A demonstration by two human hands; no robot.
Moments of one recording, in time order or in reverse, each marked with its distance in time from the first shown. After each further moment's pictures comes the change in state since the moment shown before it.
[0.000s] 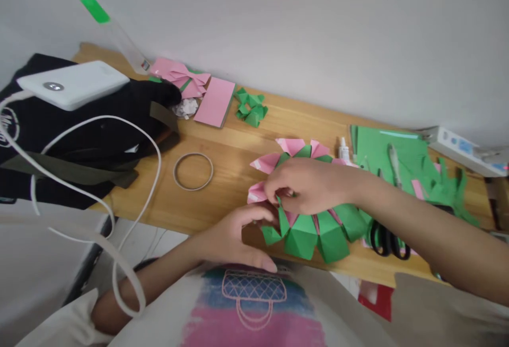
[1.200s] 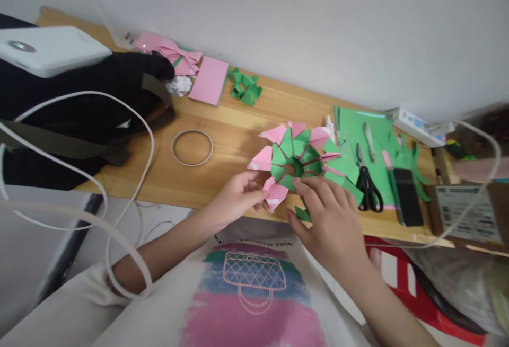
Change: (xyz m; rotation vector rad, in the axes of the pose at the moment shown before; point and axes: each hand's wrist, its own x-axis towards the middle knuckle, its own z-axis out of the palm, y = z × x) left_hand -0.008 -0.014 0.014 -0.320 0.193 -0.099; right_hand -0.042 -0.077 0.150 -0.602 0.876 0.609
